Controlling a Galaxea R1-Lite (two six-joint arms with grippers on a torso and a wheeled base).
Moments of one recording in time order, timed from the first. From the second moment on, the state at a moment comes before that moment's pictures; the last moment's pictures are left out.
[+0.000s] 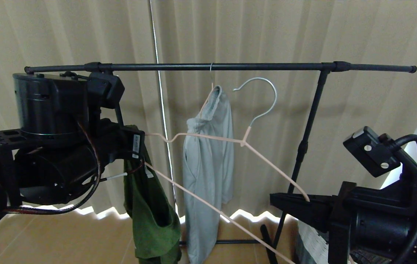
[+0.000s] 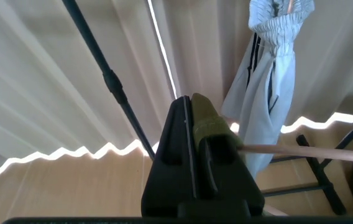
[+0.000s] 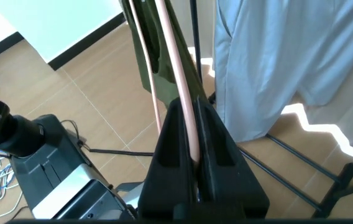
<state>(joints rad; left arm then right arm) -0.57 1.53 -0.90 -0.33 0.51 0.06 0.86 1.33 -0.66 -0.32 -0.01 0.31</state>
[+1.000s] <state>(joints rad) -0.70 1.47 -0.88 -0.33 0.54 0.06 0.86 1.56 -0.81 -0.32 -0.07 0.32</state>
